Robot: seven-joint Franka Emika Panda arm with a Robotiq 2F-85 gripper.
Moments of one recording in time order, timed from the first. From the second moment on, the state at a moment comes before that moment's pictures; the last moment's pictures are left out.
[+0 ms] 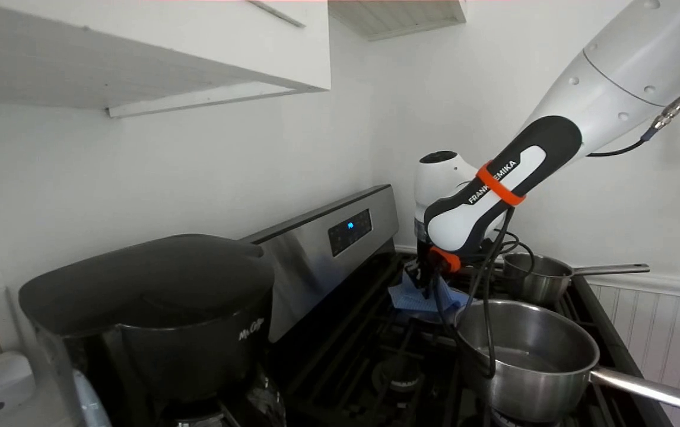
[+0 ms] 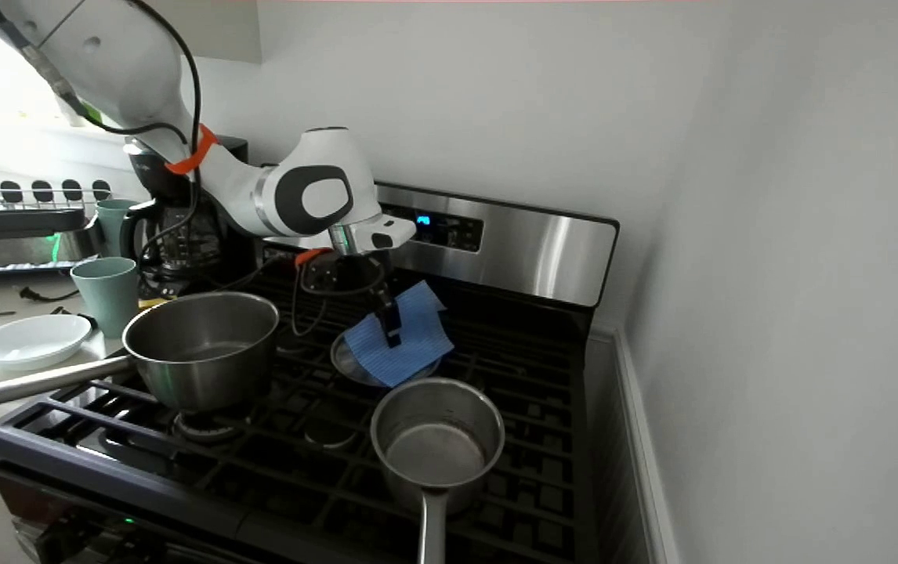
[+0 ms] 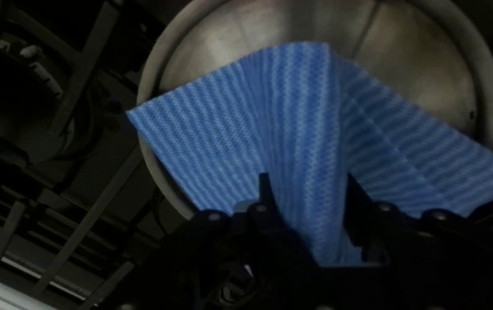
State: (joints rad) arm -0.13 0.58 -0.27 -1.76 -0.21 2.54 0.52
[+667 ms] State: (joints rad) arm -0.14 0.58 -0.27 -1.71 -0.15 2.43 0.51
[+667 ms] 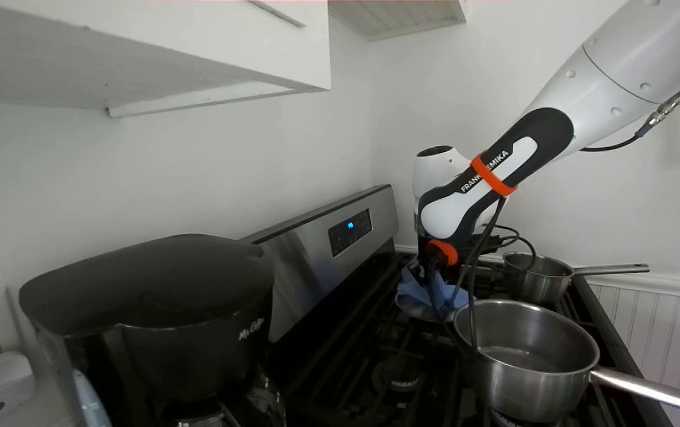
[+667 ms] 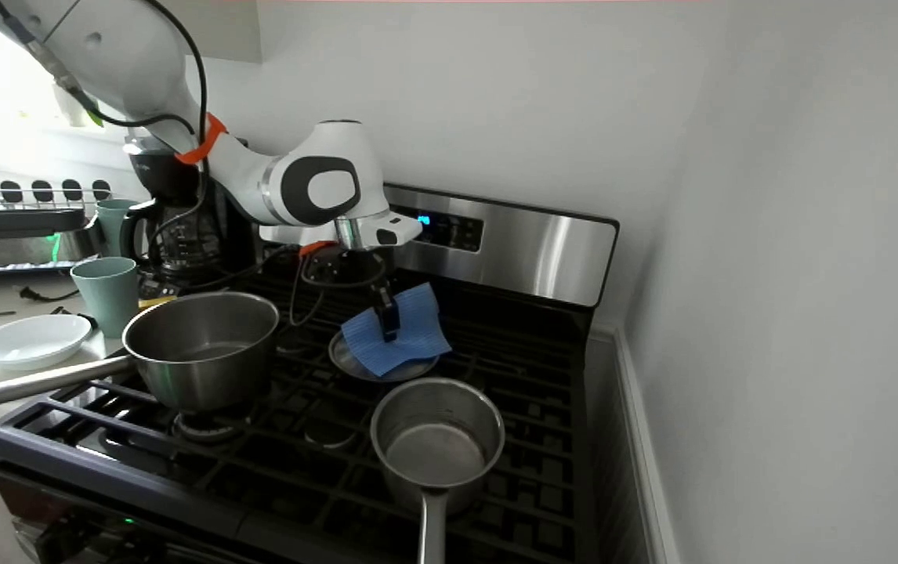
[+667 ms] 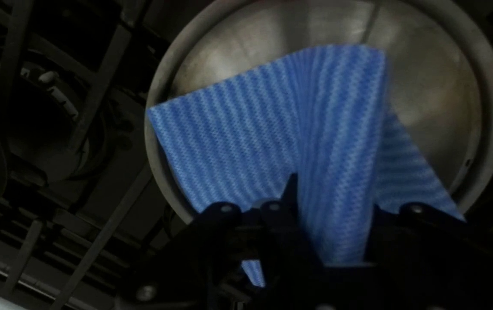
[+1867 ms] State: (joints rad) arm -0.12 0.19 -0.27 -1.96 -0.16 2.36 0.39
